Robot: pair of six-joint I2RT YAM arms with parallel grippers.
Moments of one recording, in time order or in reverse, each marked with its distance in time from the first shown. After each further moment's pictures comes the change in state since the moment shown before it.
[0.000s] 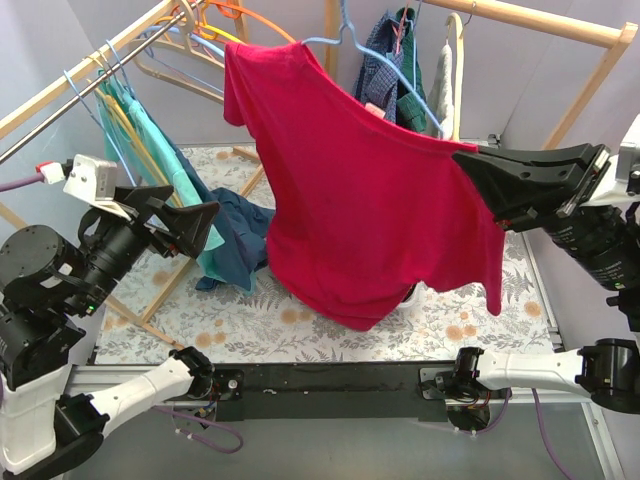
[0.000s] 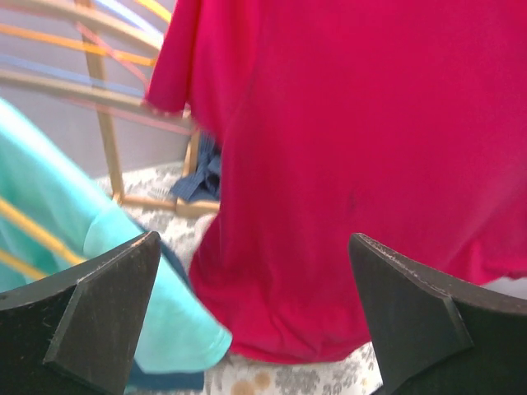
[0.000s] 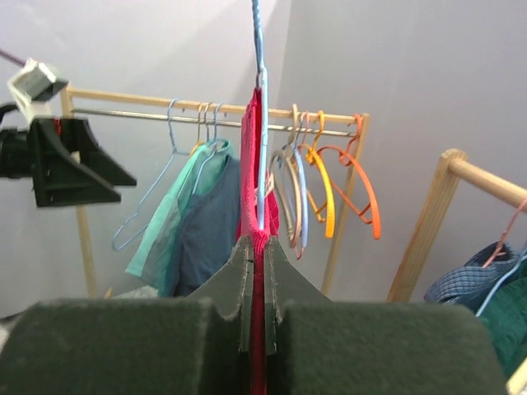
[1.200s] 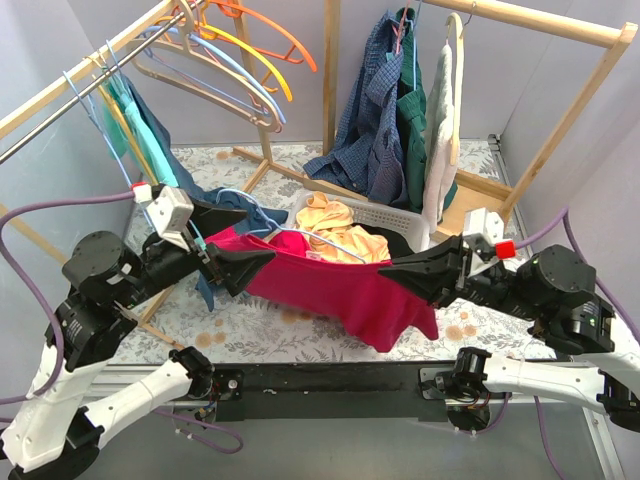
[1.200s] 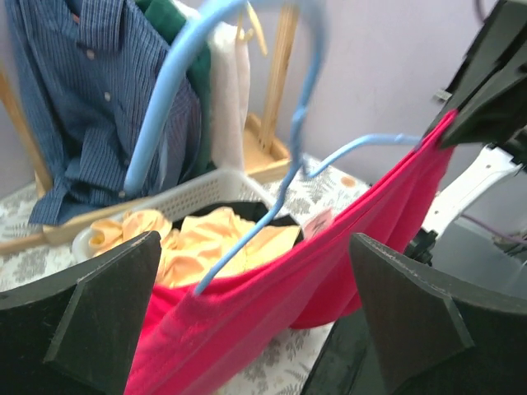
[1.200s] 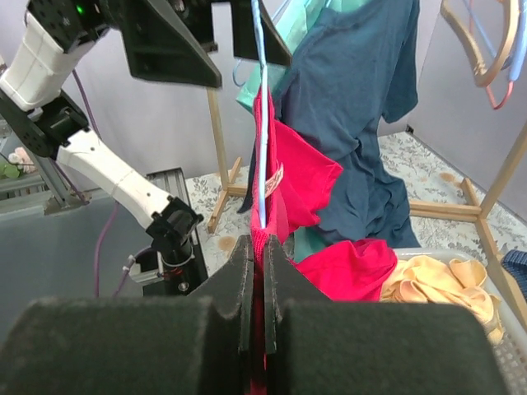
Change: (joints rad) left arm 0.000 -0.105 -0.410 0.315 0.480 0.056; right arm 0.000 -0.310 -0.722 0.103 -0.293 0.285
